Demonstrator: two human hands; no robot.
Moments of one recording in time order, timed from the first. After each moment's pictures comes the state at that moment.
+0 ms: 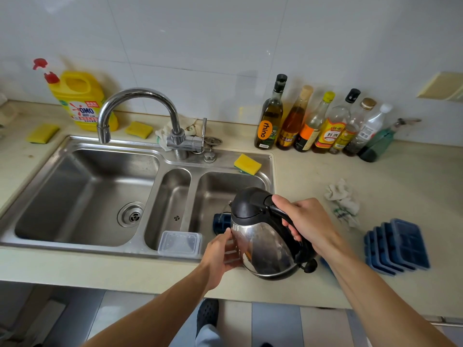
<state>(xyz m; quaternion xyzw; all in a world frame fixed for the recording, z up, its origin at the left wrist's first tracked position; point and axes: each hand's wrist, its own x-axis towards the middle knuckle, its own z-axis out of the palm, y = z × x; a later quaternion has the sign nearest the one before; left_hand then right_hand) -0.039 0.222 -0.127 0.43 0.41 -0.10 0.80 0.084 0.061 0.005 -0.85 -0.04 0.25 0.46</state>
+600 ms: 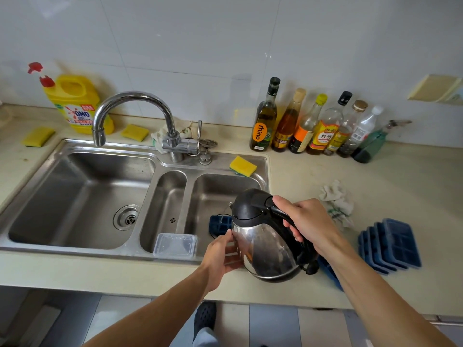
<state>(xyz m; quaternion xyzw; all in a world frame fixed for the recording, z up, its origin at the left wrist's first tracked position) -0.034 0.209 -0.122 0.43 0.40 -0.10 0.80 0.086 0.048 0.013 -0.86 -0.04 0.25 0.45</state>
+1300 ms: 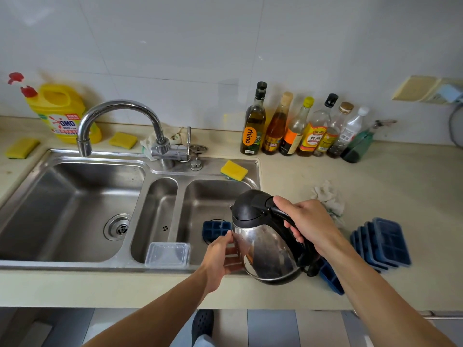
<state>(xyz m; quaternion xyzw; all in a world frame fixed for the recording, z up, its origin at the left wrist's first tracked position) -0.014 0.202 -0.119 0.43 0.40 -0.12 0.80 0.096 0.036 0.025 -0.86 -0.02 0.24 0.45</state>
